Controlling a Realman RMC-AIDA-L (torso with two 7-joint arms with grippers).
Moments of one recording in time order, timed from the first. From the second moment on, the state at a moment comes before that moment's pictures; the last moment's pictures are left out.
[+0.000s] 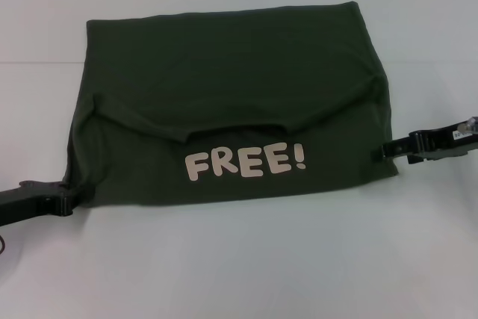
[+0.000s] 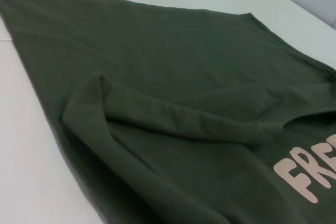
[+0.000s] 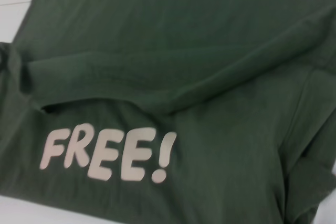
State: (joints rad) left arm -0.44 -2.04 0.61 0.60 2.11 1.16 -1.64; right arm 0.76 2.00 -0.72 -0.76 -2.56 -1.36 2.46
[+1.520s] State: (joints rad) left arm -0.45 -2.04 0.61 0.60 2.10 1.18 -1.64; right arm 0.79 2.04 -0.83 -0.69 -2.55 -1.17 2.46
